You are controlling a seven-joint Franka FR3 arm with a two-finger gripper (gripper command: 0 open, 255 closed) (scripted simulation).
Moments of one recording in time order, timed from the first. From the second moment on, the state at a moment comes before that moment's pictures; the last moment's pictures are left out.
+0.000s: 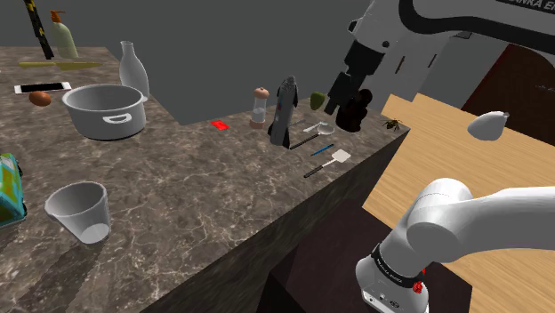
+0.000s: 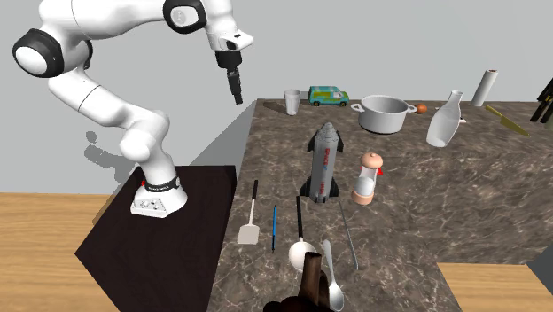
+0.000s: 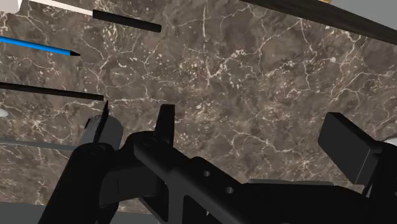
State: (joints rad) arm 0.02 -0.81 0.00 -2.35 0.07 1.68 -0.11
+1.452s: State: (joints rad) arm 0.22 -0.66 -0.61 -2.64 -0.30 2.06 -1.32
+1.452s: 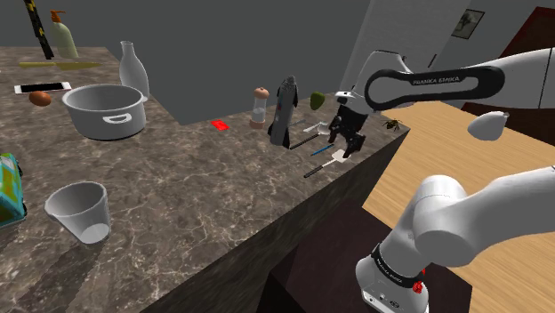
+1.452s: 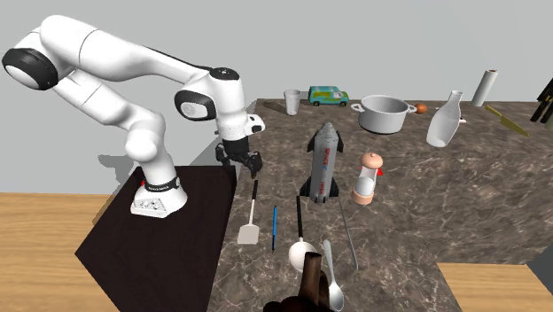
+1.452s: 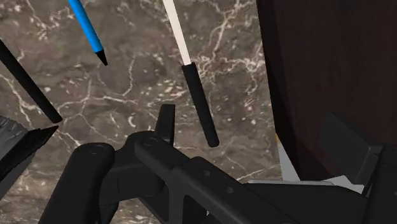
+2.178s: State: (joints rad) arm 0.41 -0.36 -0.89 -2.60 -0.30 2.31 -1.75
